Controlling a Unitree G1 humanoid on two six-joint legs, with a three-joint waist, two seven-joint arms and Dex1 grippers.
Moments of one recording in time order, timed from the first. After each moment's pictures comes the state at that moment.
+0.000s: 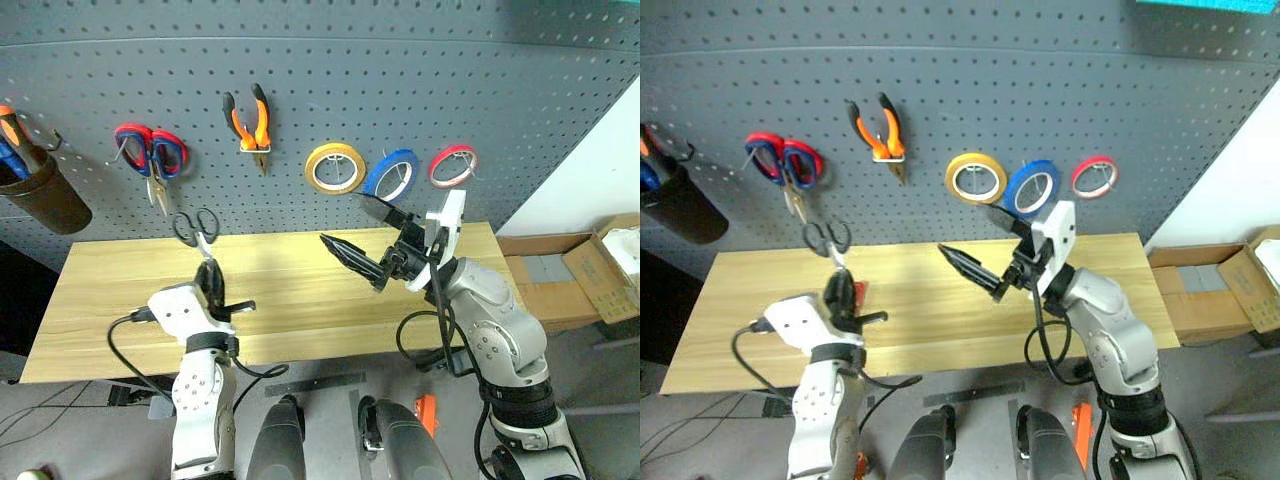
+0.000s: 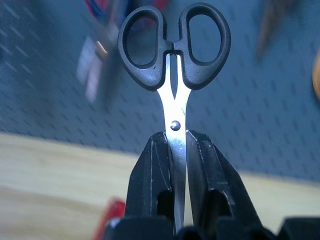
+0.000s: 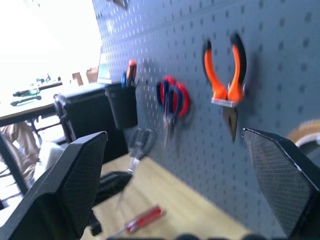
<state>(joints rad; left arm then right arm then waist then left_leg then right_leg) 0.09 -0.01 0.21 -0.26 -0.13 -0.11 0.04 -0.42 -0.16 0.09 -0.37 0.50 0.40 0.67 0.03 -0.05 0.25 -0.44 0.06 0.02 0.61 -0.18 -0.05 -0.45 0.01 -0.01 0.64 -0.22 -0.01</state>
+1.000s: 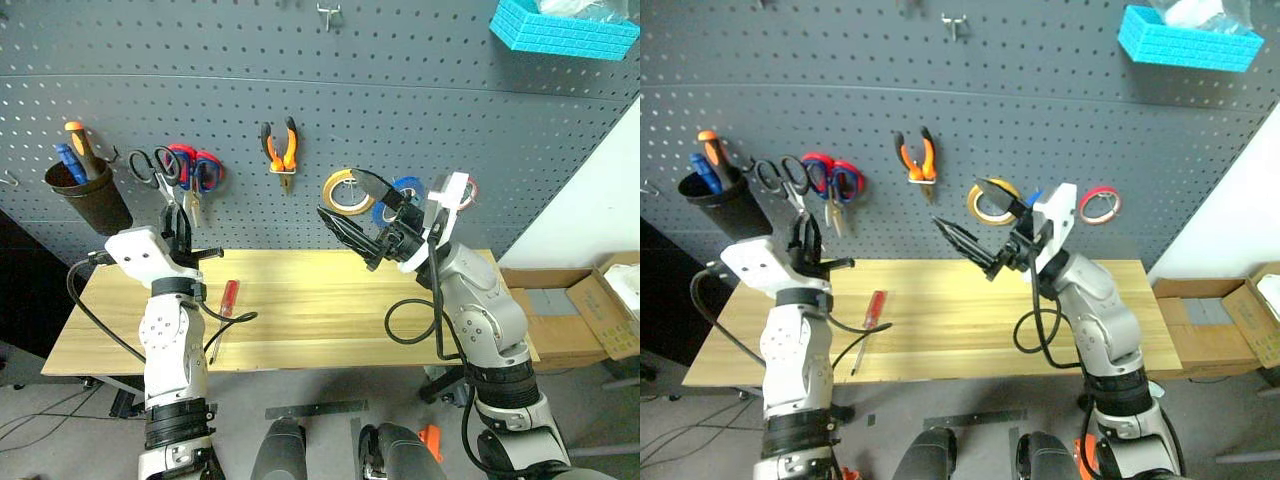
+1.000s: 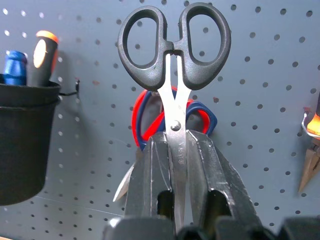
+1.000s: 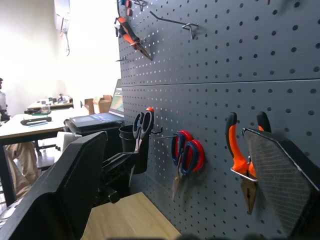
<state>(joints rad) -0.28 0.19 0.32 0.05 -0.22 -0.16 -0.05 -0.48 -0.12 0.08 -0.26 0.49 0.30 0.66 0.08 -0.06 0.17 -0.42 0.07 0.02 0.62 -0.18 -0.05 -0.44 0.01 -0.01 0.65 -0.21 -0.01</state>
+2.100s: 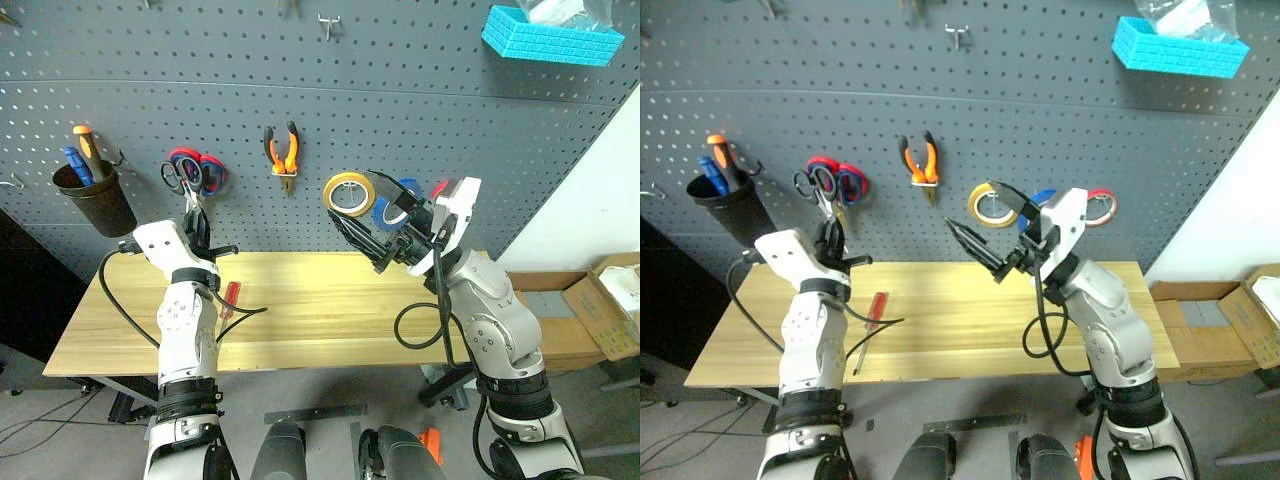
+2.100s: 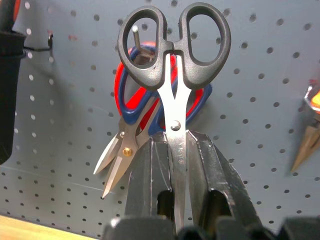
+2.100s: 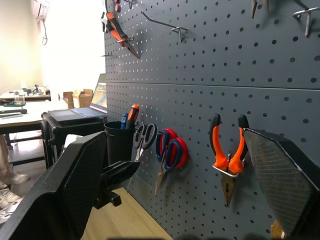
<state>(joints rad) -0.38 0.19 0.32 0.23 -0.24 -0.09 -0.05 -0.44 -0.18 0.10 -0.34 0.48 0.30 0.57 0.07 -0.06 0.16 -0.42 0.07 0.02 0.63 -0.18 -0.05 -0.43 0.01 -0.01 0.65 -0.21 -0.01</state>
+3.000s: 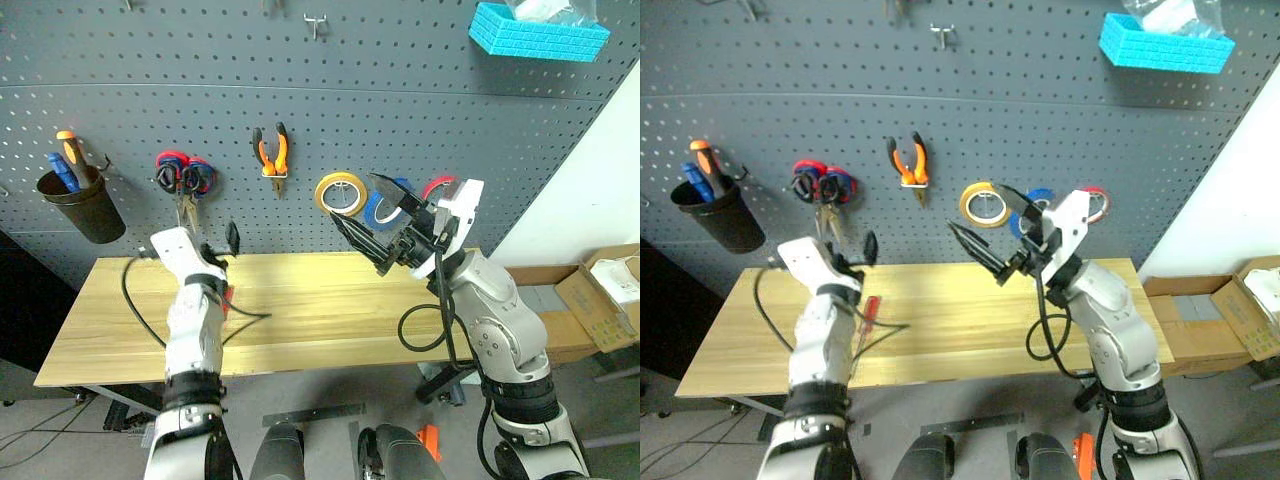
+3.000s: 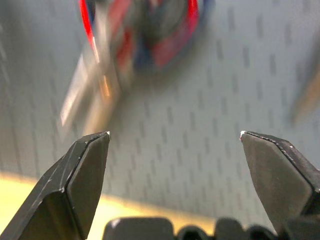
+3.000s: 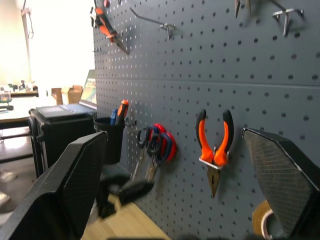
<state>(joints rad) -0.32 0.15 0.30 0.30 -0.27 0.01 -0.09 -0.41 -0.22 0.11 -0.38 0.48 0.33 0.57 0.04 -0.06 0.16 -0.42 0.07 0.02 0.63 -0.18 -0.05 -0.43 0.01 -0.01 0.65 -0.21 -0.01</state>
